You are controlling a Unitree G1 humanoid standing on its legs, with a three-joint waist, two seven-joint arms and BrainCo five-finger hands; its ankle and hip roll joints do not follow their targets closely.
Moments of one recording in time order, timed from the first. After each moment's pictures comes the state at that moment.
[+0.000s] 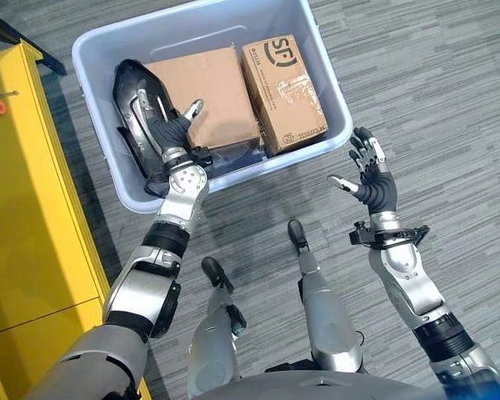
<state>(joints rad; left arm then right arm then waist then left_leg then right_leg) -0.77 0.34 -0.16 0.69 -0.26 -0.32 0.77 -0.16 -0.38 0.32 -0.06 0.31 -0.31 -0.28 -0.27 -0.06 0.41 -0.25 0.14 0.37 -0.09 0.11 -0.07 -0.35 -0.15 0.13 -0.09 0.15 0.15</state>
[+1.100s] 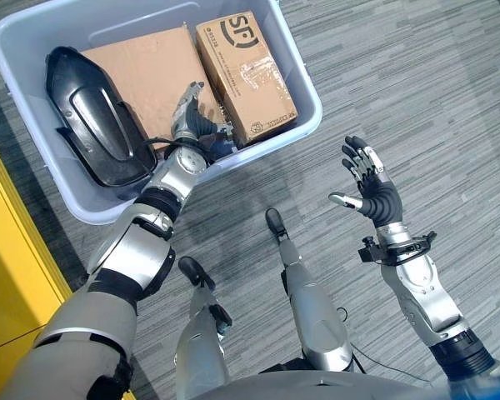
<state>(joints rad) -1.02 0.44 -0.52 1.06 0.03 -0.12 0.43 -0.06 -0.45 0.31 -0.16 0.37 -0.32 -0.12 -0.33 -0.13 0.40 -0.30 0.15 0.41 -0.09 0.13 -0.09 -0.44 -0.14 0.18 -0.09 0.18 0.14</state>
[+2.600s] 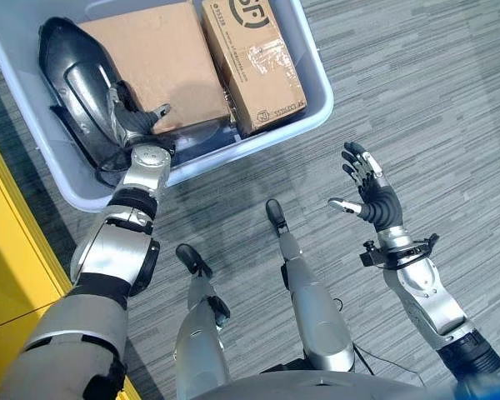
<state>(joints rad) -1.04 0.57 -0.42 1.19 -0.14 -0.10 0.57 -0.03 -0.52 0.36 -0.16 0.37 -0.33 -0.15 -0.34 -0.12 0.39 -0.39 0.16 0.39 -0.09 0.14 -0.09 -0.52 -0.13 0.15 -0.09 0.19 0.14</state>
